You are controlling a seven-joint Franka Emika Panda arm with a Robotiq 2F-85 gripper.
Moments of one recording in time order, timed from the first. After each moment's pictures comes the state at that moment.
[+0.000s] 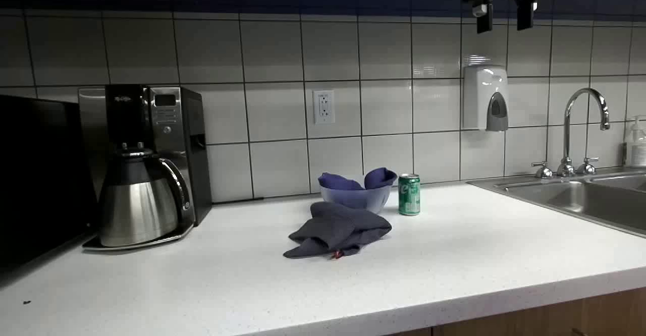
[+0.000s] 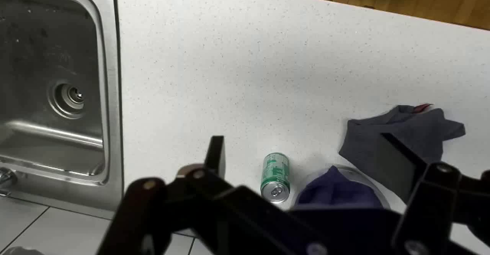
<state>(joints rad) 0.01 -0.60 -0.02 -2.34 -0.13 1.85 -0.20</state>
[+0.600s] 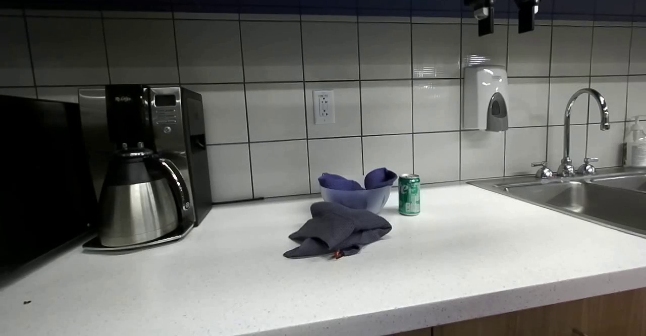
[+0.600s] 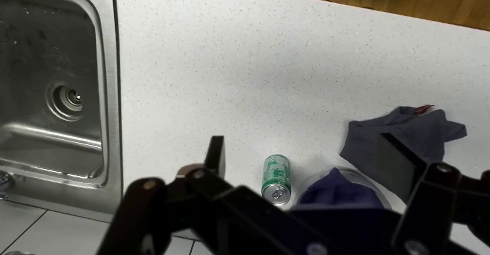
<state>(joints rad) 0.01 -0.59 -0.03 -2.35 -0.13 1.86 -0.21</state>
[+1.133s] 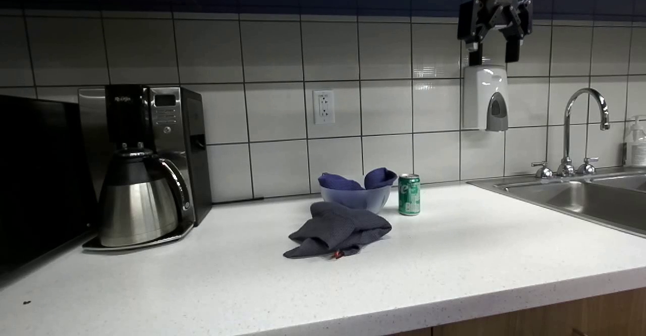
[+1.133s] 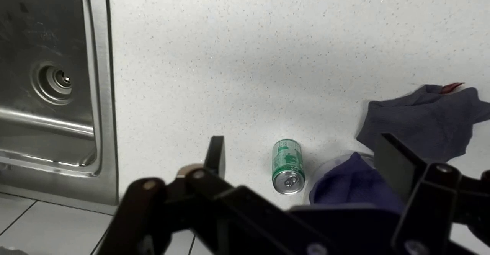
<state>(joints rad) 0.01 -0.47 -0.08 -2.36 -0.13 2.03 -0.25</state>
